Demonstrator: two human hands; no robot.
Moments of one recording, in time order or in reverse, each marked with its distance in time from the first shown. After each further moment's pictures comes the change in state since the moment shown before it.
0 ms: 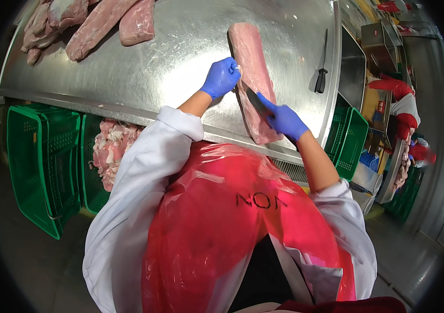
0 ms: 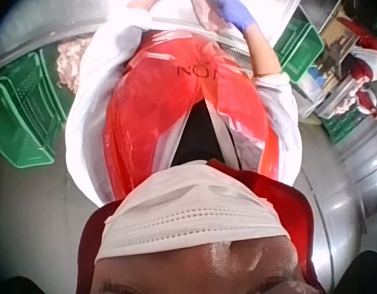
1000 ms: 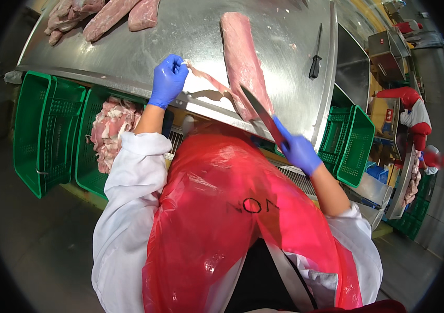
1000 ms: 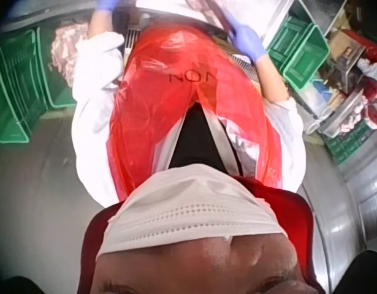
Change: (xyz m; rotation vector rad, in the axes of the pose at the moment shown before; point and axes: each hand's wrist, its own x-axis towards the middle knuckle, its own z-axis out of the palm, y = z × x) left_hand -0.141 0.040 -0.053 0.119 0.383 0.091; right_hand -0.190 0.049 0.050 -0.004 0.090 -0.114
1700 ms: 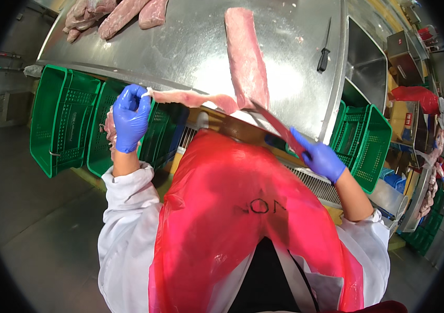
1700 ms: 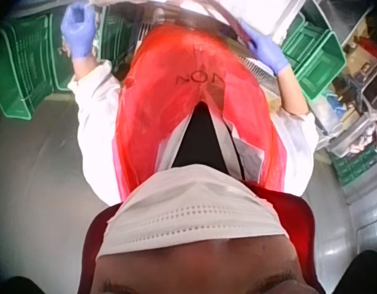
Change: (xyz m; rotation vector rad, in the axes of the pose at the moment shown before) left_hand -0.103 0.122 -0.068 -0.002 0.088 0.060; right_hand -0.067 0.053 -0.023 0.043 -0.123 -0.111
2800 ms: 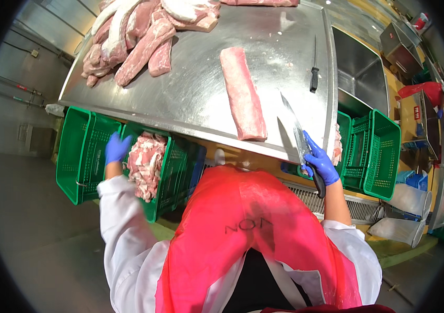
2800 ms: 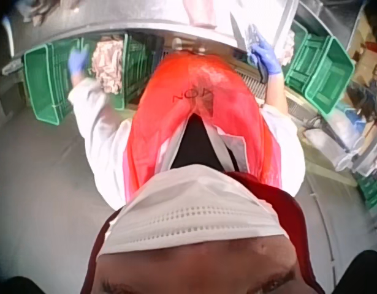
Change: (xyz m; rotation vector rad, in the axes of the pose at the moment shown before) left_hand 0.048 -0.120 -0.182 1.188 -0.124 -0.334; right_hand 0.010 0.052 0.050 1.495 0.248 -0.018
